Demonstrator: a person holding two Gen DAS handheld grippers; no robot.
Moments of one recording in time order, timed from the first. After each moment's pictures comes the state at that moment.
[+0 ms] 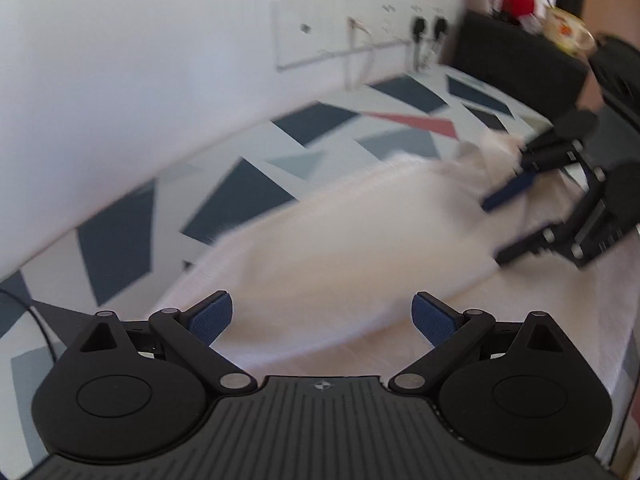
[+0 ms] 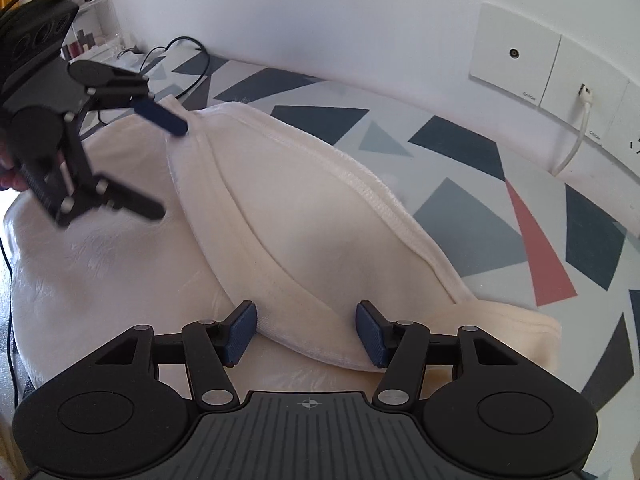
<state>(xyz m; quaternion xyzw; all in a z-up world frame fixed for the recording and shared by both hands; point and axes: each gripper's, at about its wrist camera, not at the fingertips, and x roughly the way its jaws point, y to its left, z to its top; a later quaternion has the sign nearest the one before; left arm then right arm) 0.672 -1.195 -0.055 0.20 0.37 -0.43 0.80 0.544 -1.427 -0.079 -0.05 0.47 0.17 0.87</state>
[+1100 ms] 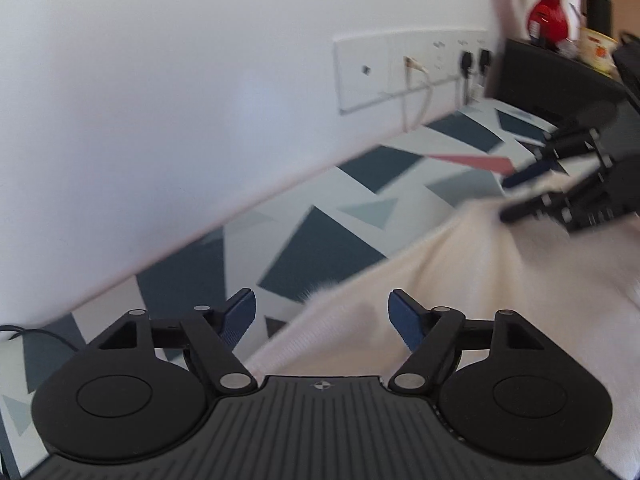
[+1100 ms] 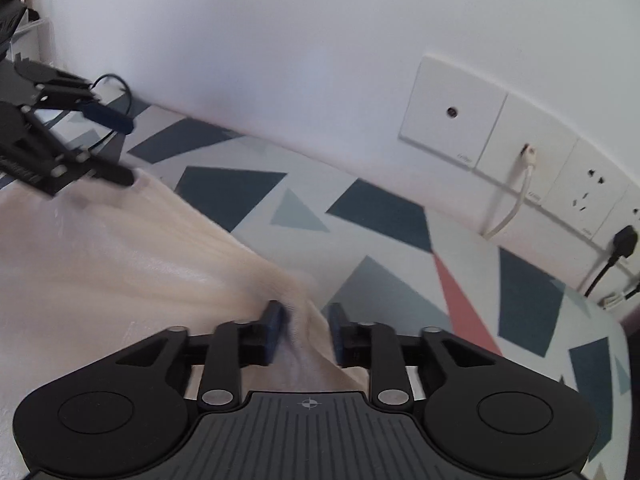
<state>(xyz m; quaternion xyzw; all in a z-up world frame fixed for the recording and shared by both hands) 0.700 -1.183 -0.051 0.22 0.32 -0.41 0.83 0.587 -1.438 -0.066 -0.08 0.39 0.06 0.91</state>
